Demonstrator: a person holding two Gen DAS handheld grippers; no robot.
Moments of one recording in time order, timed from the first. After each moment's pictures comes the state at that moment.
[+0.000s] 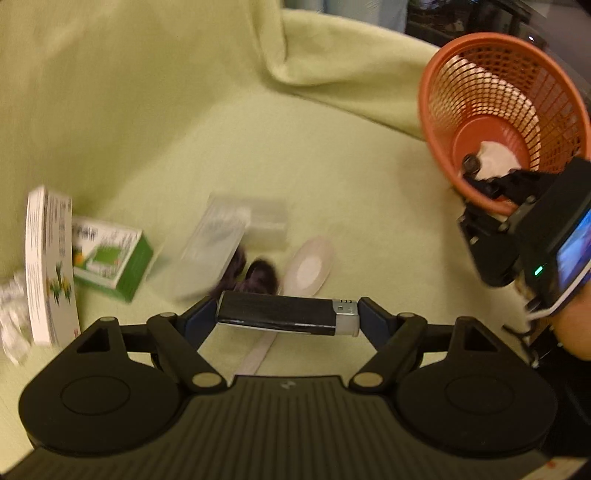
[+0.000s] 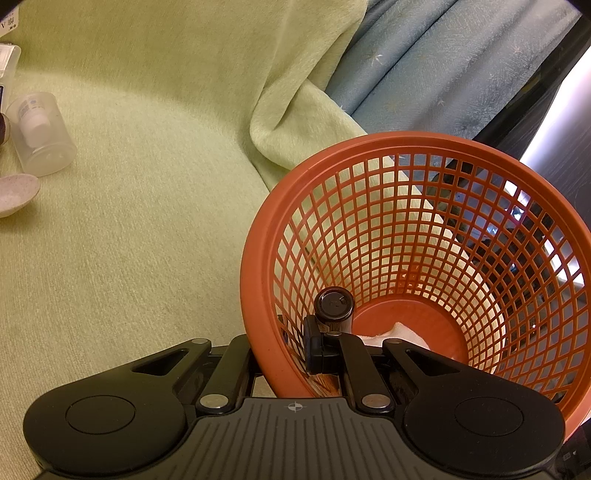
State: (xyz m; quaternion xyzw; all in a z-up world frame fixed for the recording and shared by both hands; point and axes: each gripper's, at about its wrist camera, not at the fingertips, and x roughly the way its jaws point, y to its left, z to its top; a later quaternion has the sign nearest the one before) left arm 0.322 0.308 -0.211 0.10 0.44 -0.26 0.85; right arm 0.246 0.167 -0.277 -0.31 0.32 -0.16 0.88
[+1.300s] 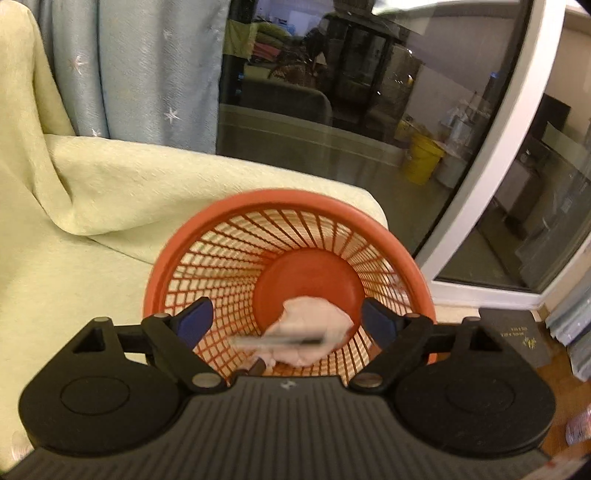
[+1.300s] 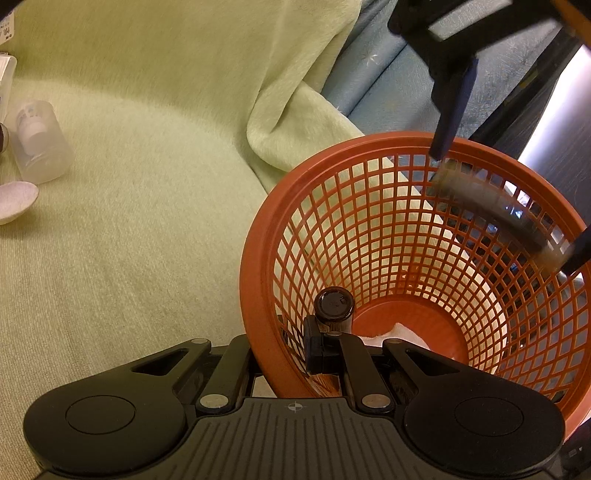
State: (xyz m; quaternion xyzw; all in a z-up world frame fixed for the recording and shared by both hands) left arm 0.366 0.082 -0.123 0.07 0.36 -0.45 0.81; right arm 0.242 0.171 -0.275 -0.30 0.32 -0.16 0.88
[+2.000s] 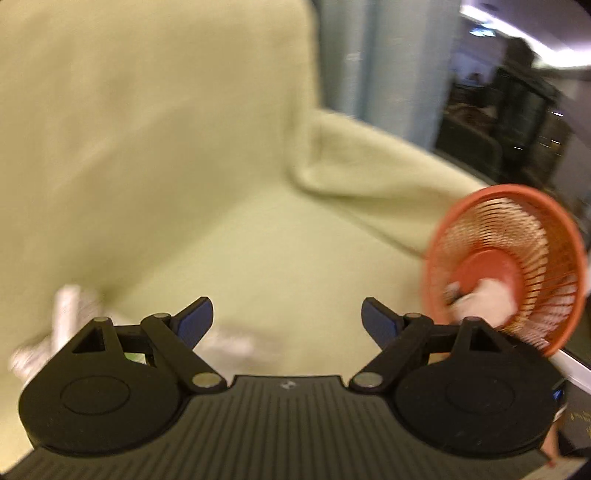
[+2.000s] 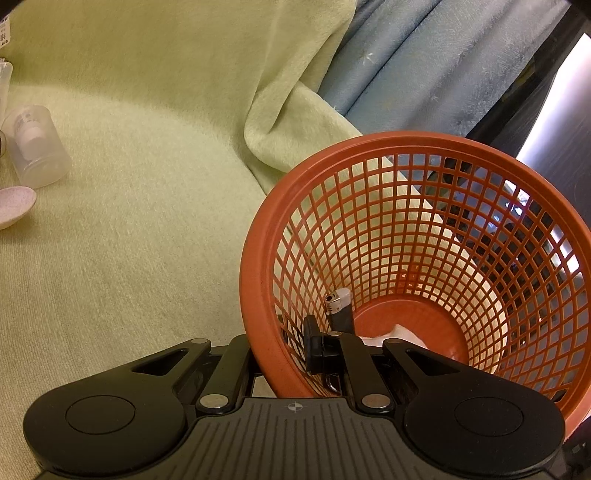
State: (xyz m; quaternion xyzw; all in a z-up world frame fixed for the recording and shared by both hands) left arm 0.360 0.302 -0.153 0.00 0.38 -0.19 0.90; right arm 0.240 0.172 -0.272 -0.30 0.32 -0.16 0.89
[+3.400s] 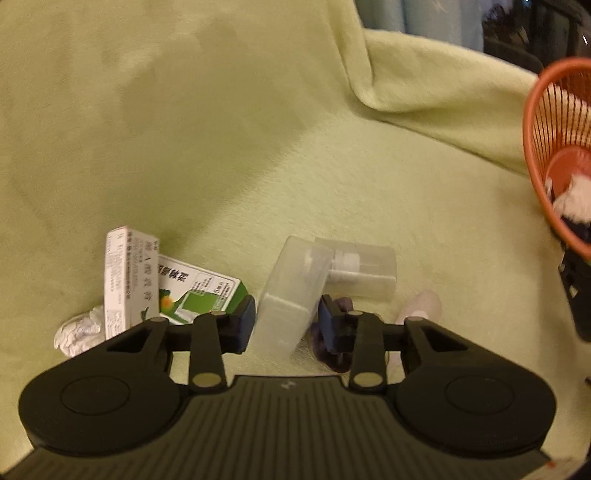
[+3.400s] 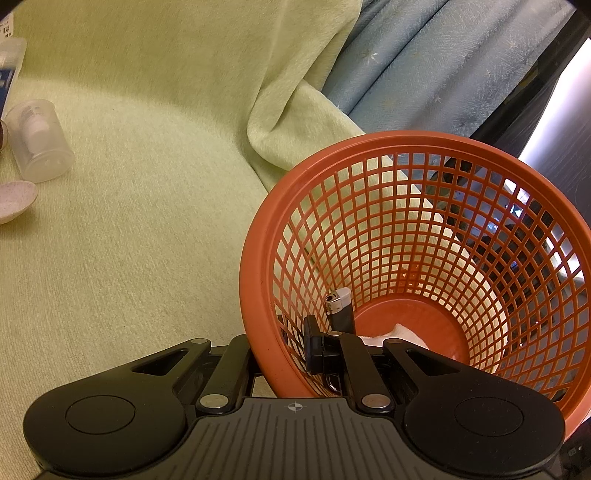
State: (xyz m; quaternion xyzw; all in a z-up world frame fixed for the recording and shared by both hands) left arm 0.360 0.329 -0.227 0.12 0.41 -0.13 0.90; right arm 0.241 0.165 -0.272 -0.30 0.32 -0.16 0.88
